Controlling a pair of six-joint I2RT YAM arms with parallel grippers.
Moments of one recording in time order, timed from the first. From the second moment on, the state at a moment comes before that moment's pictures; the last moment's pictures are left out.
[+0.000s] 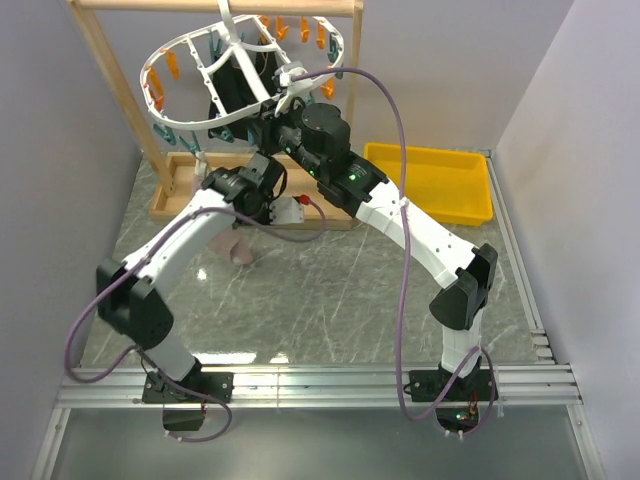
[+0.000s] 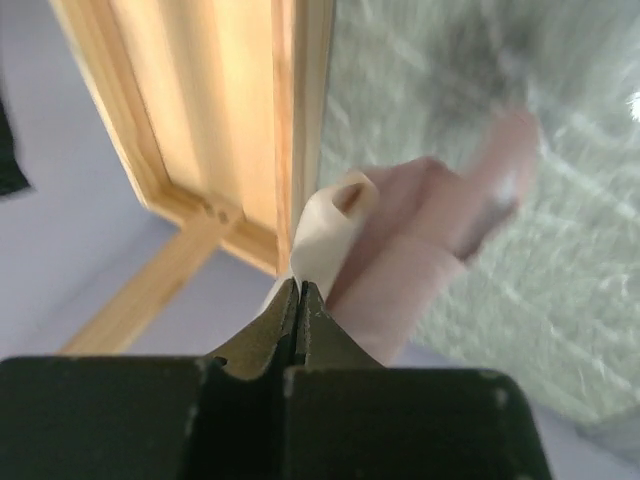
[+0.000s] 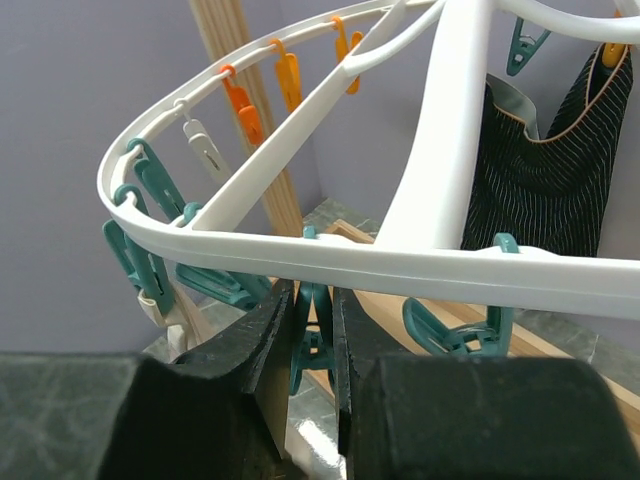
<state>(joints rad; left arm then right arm) -0.54 1.64 1.59 -1.09 -0.33 0.99 0.86 1.89 2.07 -0.09 0.10 0.15</state>
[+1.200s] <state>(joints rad) -0.36 1.04 1.15 -0.30 0.15 0.58 0.84 1.89 2.10 -0.12 0.07 0.25</state>
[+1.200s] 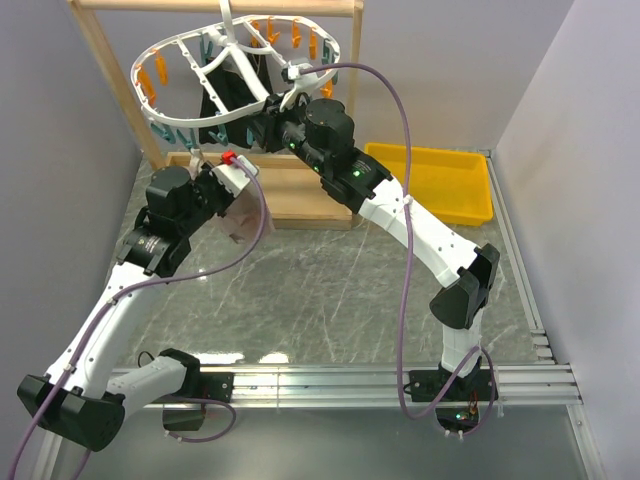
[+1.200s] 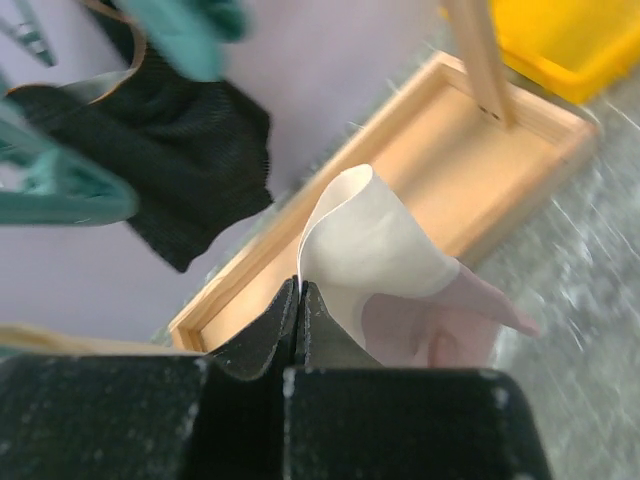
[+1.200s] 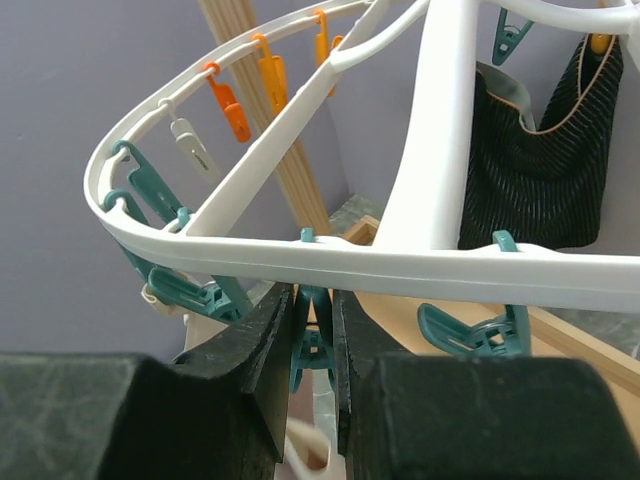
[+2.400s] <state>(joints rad) -0.32 1.13 1.19 -0.11 0.08 0.42 0.83 1.89 2.09 -0.12 0.02 0.31</state>
